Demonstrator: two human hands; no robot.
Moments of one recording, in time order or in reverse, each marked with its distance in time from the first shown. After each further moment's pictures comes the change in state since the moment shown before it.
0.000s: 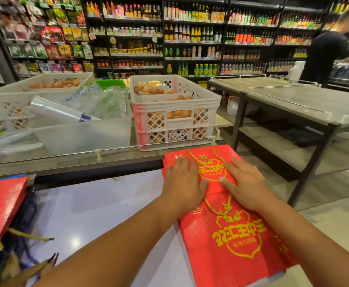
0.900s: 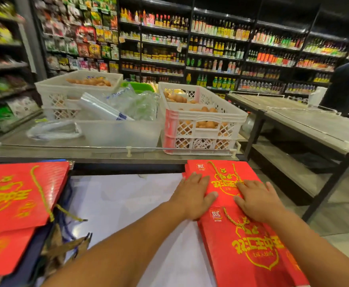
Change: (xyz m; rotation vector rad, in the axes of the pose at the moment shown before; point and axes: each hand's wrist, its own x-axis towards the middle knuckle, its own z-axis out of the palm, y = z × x) left_hand -0.029 -0.042 -0.011 -0.221 -0.190 0.020; right_hand 0.002 -0.042 -0.015 -0.352 -0.309 0.051
